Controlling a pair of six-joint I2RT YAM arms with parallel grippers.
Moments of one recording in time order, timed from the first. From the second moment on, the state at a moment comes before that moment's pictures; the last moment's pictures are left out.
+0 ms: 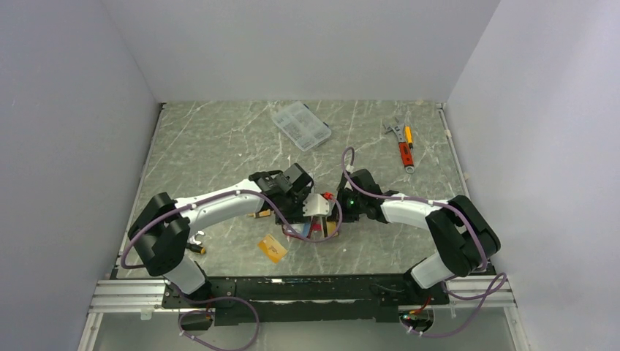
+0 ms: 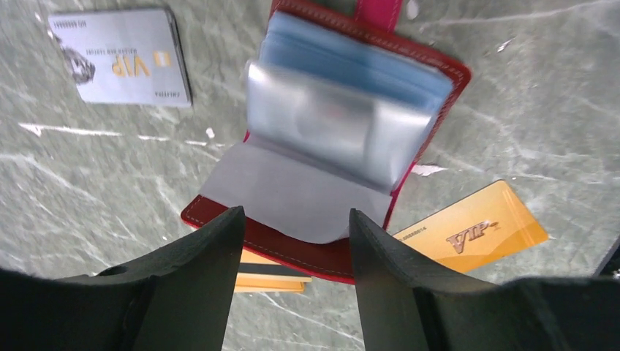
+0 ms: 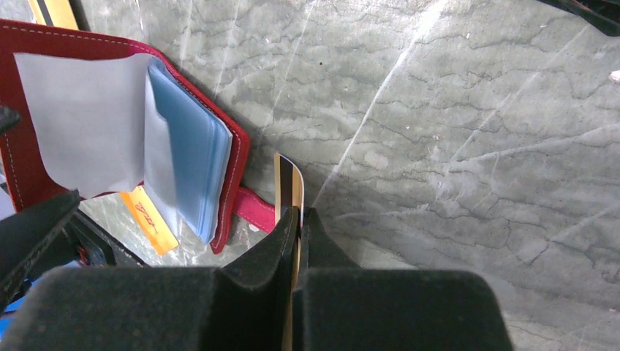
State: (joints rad) left arm -0.90 1.58 1.11 -0.66 0.03 0.71; right arm 0.56 1.51 0.61 -0.02 -0.29 0.68
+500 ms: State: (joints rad) left arm -0.76 1.63 1.06 -0.62 0.00 0.67; right arm 0.57 1.47 0.58 -0.02 -0.27 0.68
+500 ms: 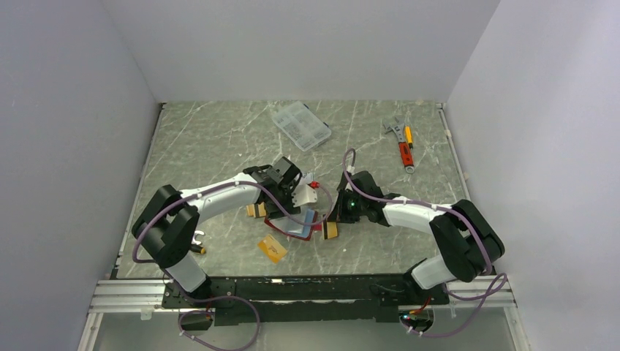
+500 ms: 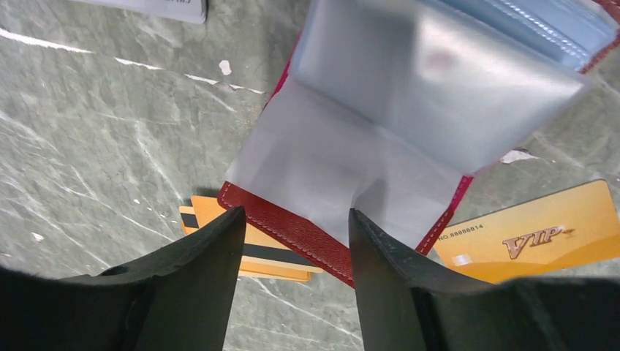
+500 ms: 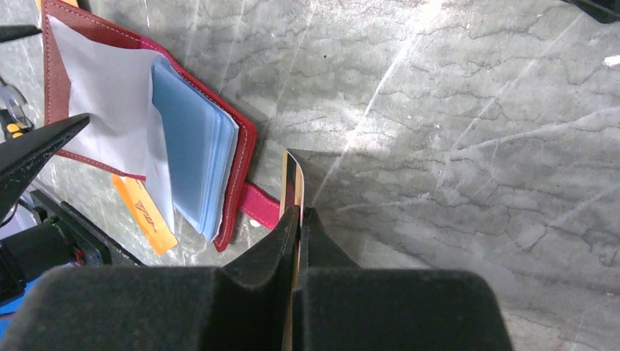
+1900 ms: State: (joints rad) left arm -0.49 1.73 1.15 -0.69 0.46 0.35; right arm 0.57 1.32 0.49 -0.02 -0.24 0.71
